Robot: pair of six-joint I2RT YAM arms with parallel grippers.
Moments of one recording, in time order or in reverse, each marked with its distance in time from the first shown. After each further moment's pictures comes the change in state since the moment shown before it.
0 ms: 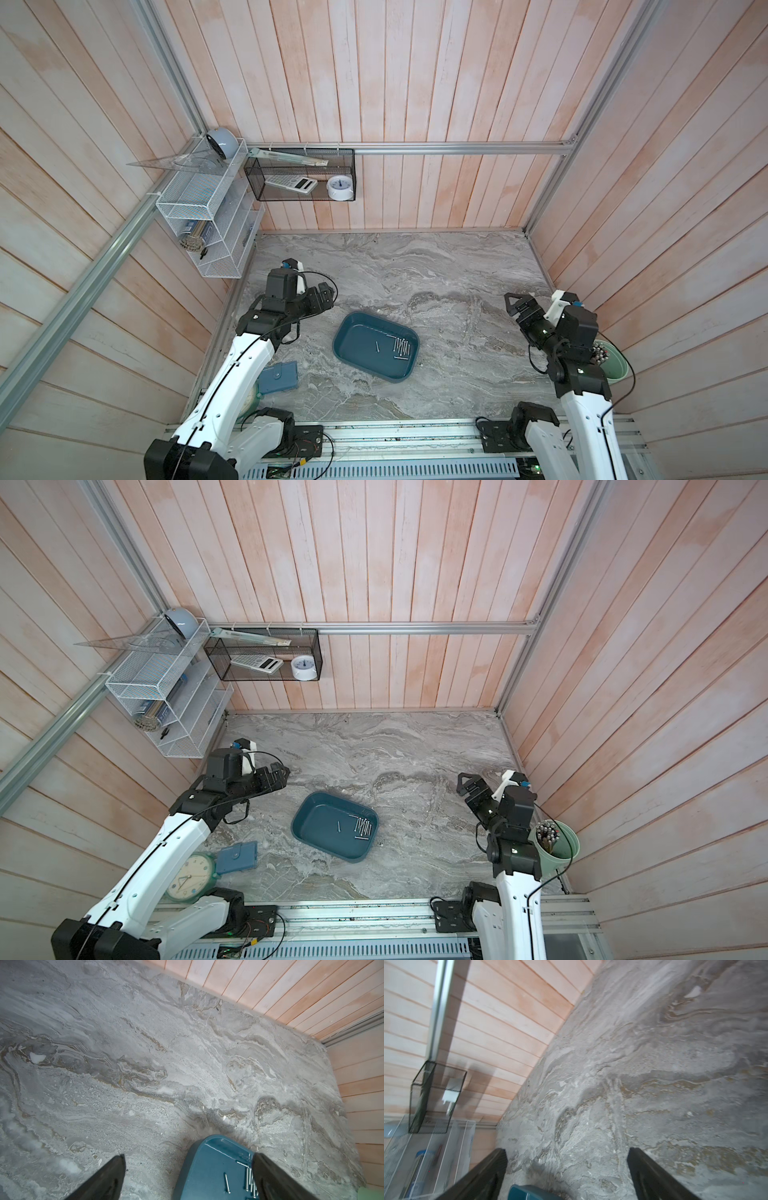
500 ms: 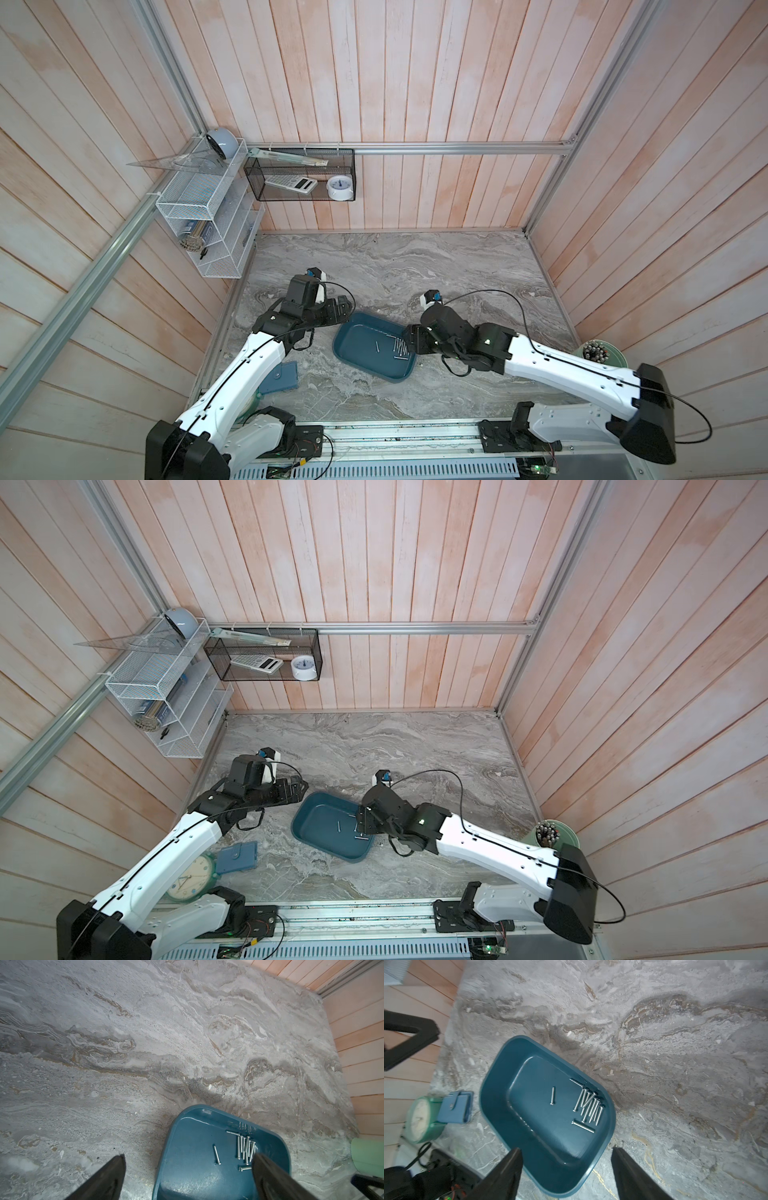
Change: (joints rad) left arm -0.175 0.053 -0.023 -0.023 -0.013 0.001; right arm 1.154 0.666 0.337 -0.140 0.581 0.016
